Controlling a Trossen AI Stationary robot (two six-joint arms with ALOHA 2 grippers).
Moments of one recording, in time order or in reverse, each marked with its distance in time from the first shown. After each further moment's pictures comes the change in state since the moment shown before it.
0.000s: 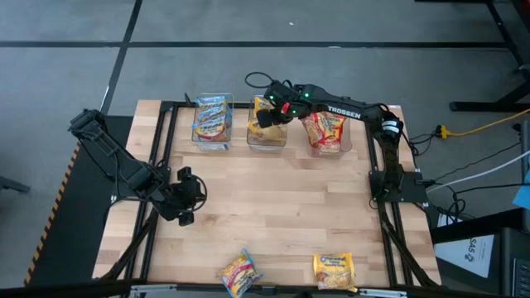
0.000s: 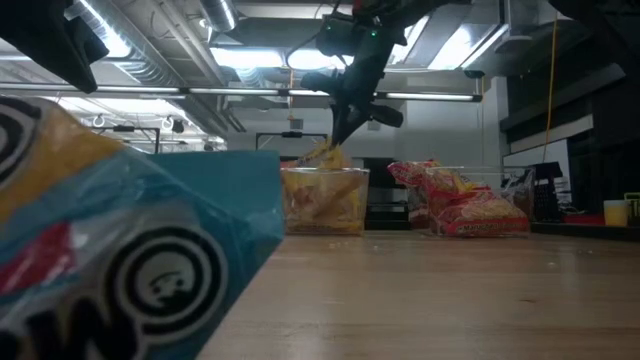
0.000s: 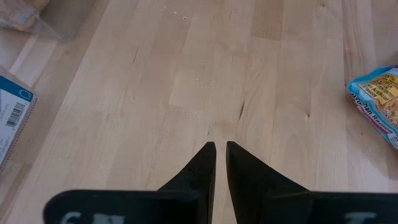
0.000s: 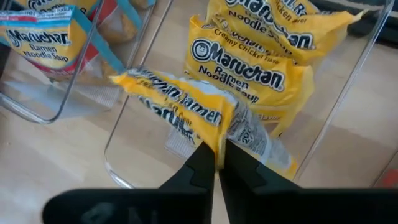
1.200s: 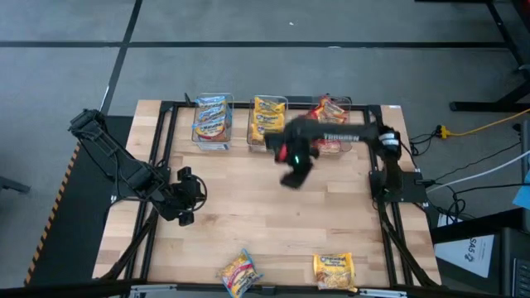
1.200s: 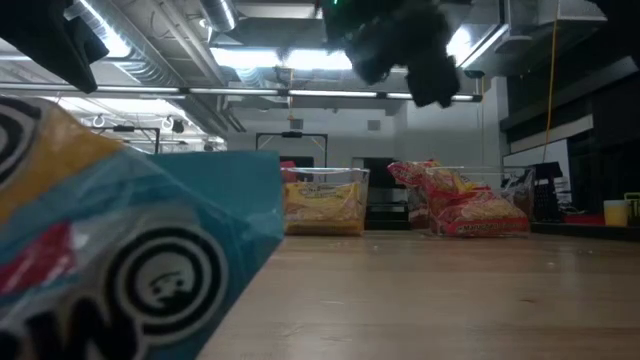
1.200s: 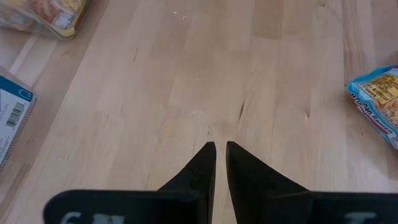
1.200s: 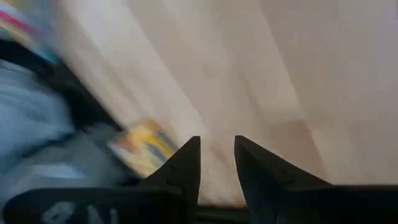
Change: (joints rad) left arm 0.000 0.000 0.000 0.000 0.000 0.000; right arm 0.309 0.000 -0.002 -0.634 -0.513 -0.437
